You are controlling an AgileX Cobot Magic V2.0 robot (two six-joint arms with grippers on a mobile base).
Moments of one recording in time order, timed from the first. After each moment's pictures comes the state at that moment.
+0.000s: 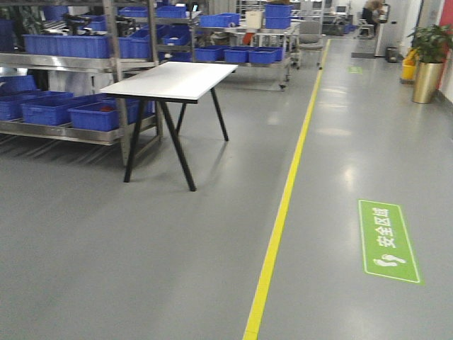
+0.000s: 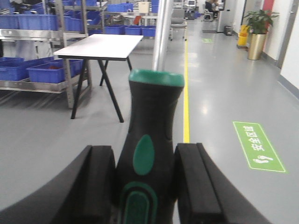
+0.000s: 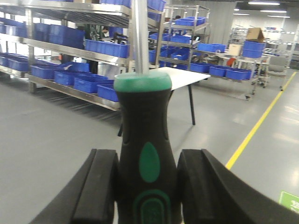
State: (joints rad) left arm -0.12 0.48 -0.78 -0.05 0.48 0.01; right arm -0.02 0.50 -0.84 0.62 0.51 -0.65
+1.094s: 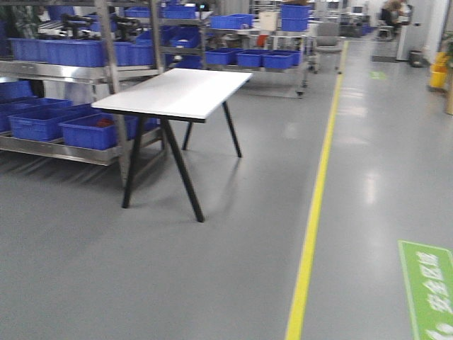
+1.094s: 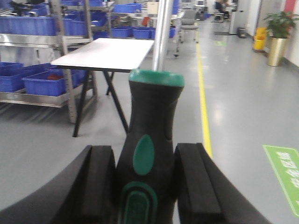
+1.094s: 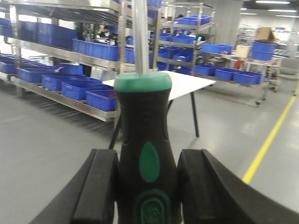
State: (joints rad) left arm -0.12 0.48 -0.78 -0.05 0.48 0.01; right arm -0.02 0.50 -0.84 0.62 0.51 -0.65
